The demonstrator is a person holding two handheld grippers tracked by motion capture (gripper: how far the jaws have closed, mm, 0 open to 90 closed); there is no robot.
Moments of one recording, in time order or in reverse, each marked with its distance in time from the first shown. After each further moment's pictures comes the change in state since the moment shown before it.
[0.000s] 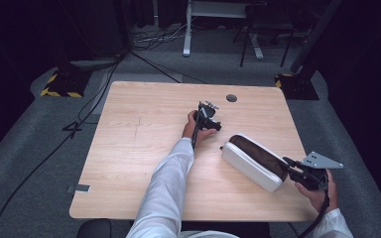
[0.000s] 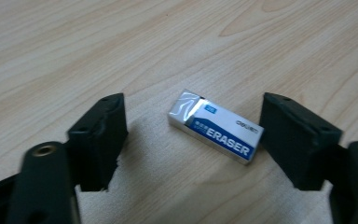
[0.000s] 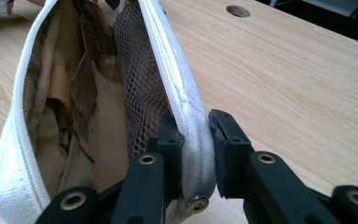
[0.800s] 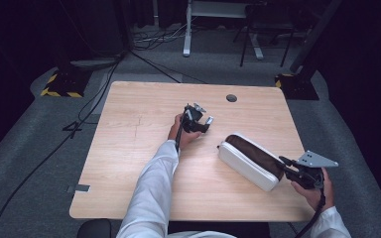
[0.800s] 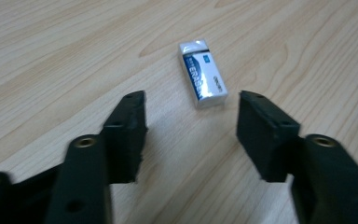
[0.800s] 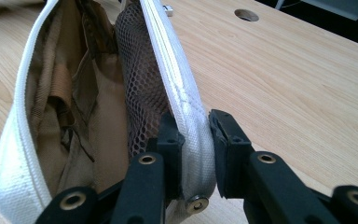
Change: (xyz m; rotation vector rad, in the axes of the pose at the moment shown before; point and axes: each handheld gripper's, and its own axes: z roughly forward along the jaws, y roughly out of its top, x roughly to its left) left arm 0.025 -0.024 -0.026 -0.030 -0.046 0.049; right arm 0.005 0.005 0.007 -0.002 0.017 -0.015
